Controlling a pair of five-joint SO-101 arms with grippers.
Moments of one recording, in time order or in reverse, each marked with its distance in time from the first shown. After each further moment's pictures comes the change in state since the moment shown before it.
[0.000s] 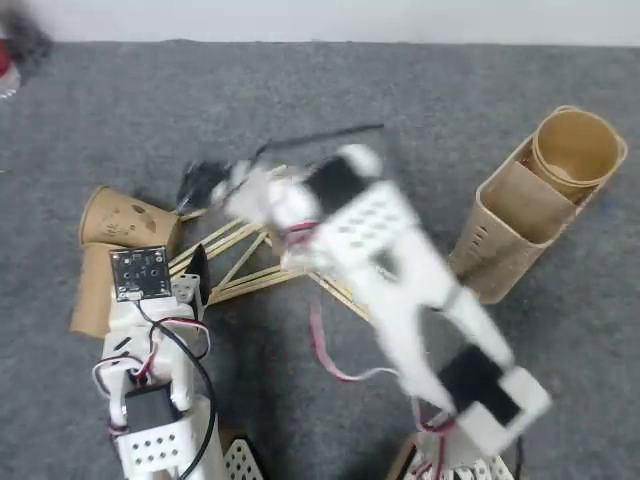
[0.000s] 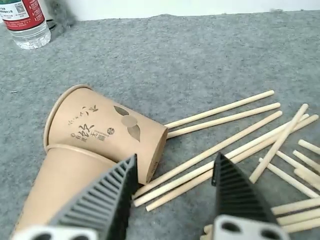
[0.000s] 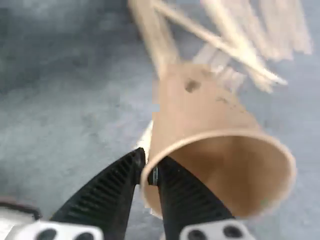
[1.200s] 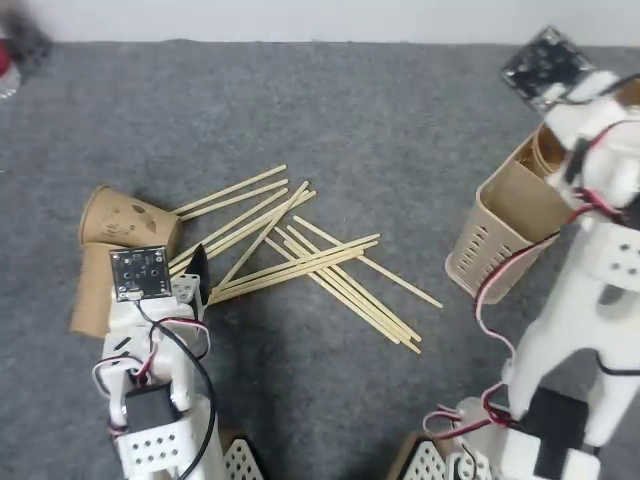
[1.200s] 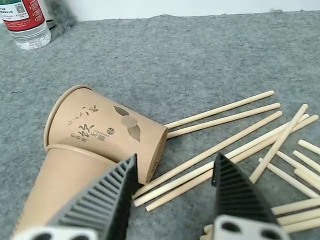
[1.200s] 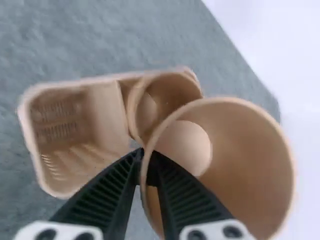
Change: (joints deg) left arm 0.0 0.0 0.0 0.0 0.0; right arm 53.4 -13.2 -6.9 -3.2 15.6
